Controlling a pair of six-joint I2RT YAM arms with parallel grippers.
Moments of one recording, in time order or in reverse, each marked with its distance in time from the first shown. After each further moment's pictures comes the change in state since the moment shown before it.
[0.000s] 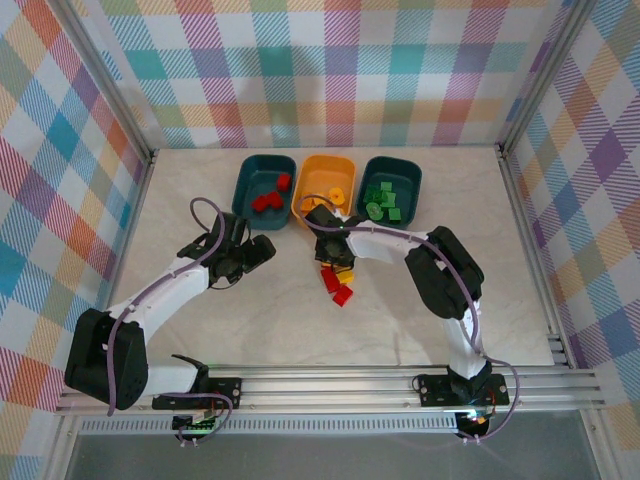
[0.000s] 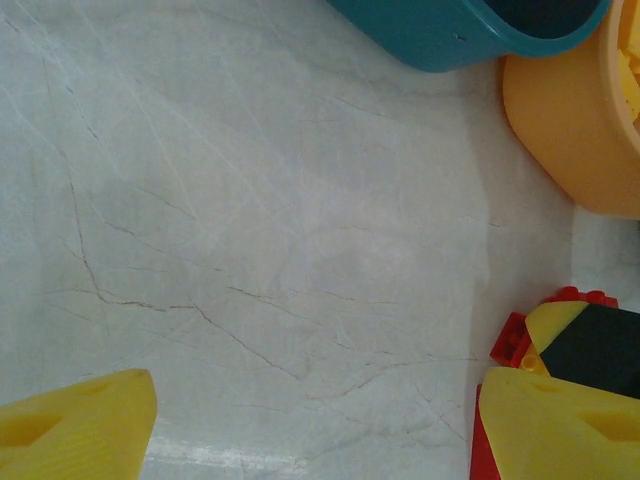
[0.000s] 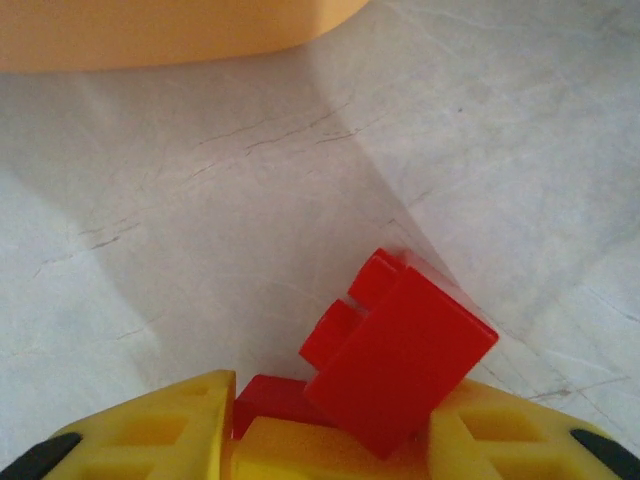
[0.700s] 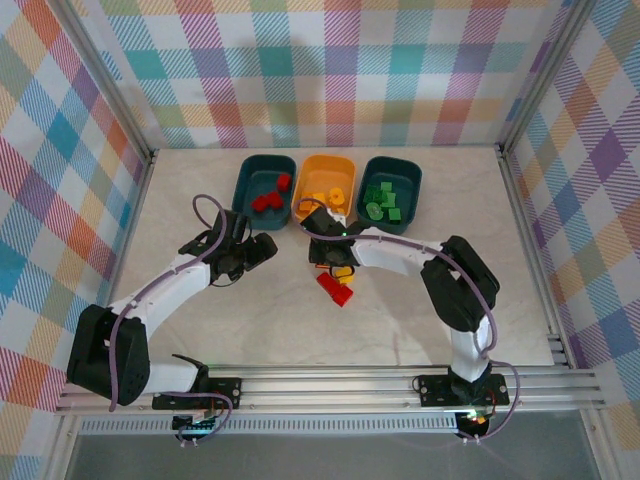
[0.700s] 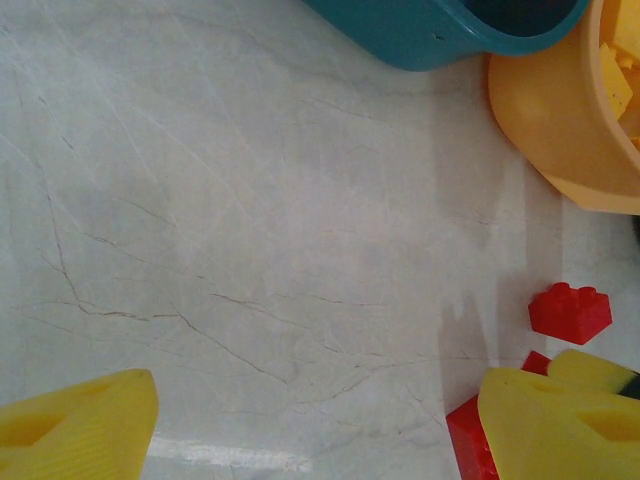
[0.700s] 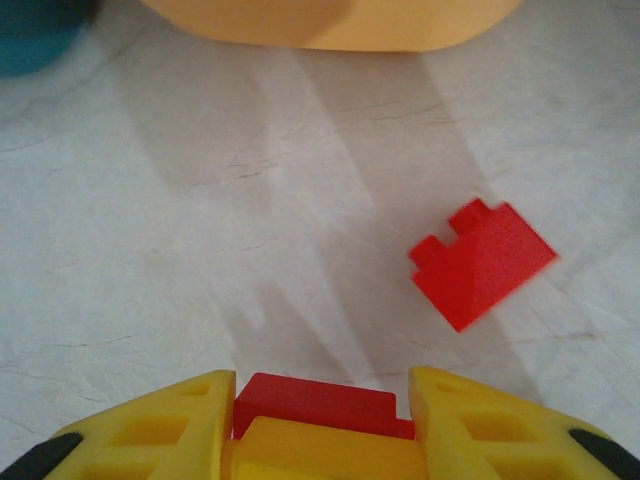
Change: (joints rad) left arm 0.000 0.023 0.024 0.000 0.014 0.022; right arm 0.053 -0.106 -0.059 0.067 -0.015 -0.115
